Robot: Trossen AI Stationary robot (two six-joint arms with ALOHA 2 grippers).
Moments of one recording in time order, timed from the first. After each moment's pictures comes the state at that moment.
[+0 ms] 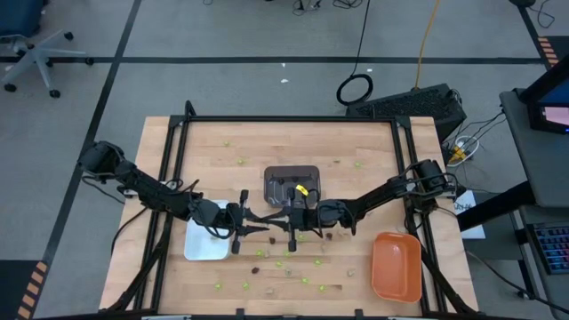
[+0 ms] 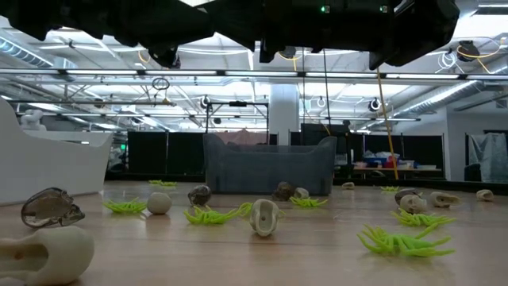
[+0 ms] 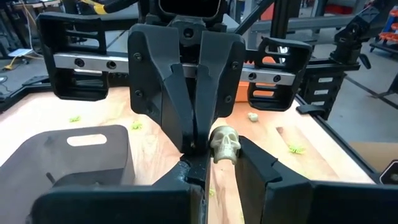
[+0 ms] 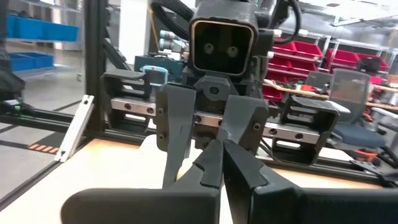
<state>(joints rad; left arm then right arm) -0.40 1.36 0.52 0.67 -0.26 -0.02 0.25 1.92 0.99 1.07 0.22 -0.15</state>
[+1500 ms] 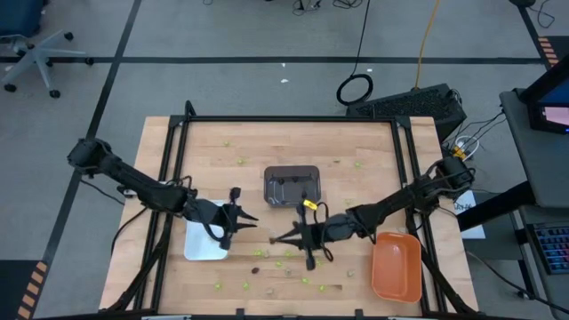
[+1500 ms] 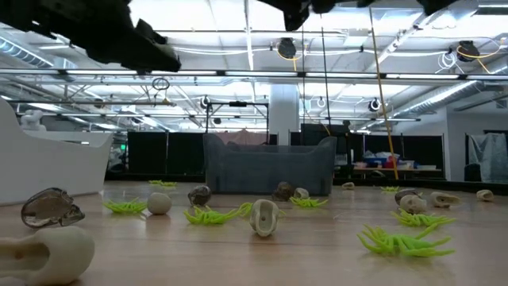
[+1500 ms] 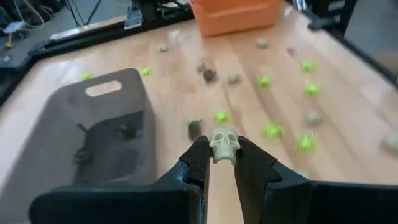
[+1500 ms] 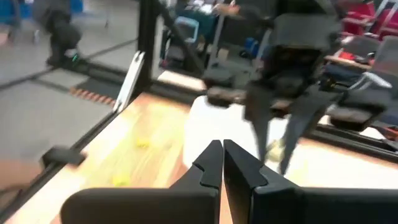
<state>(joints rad) -0.40 1.18 0.52 0.21 -0.27 0.08 0.40 1.71 0.99 0.61 0.23 -0.15</state>
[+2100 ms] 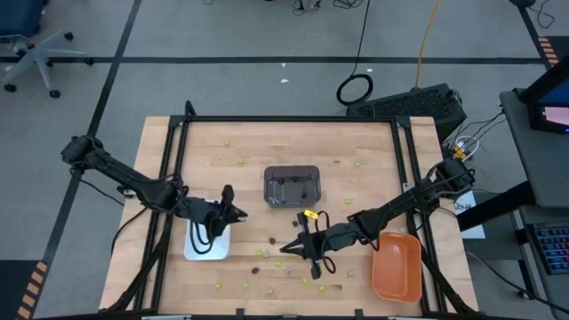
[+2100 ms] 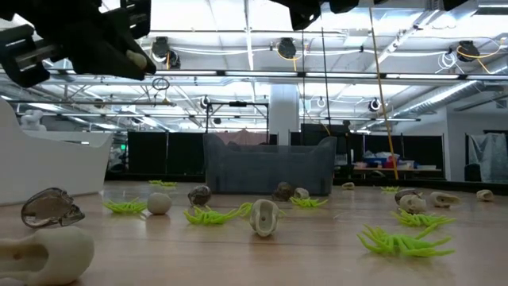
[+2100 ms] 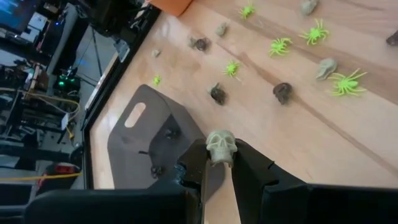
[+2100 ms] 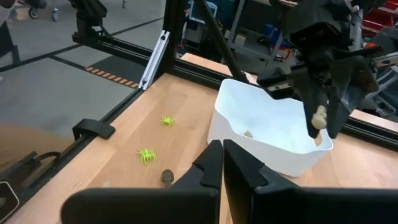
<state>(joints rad) -0.42 1.03 0.52 -0.05 -0.33 0.72 0.45 1.72 0.99 0.55 0.23 -0.15</state>
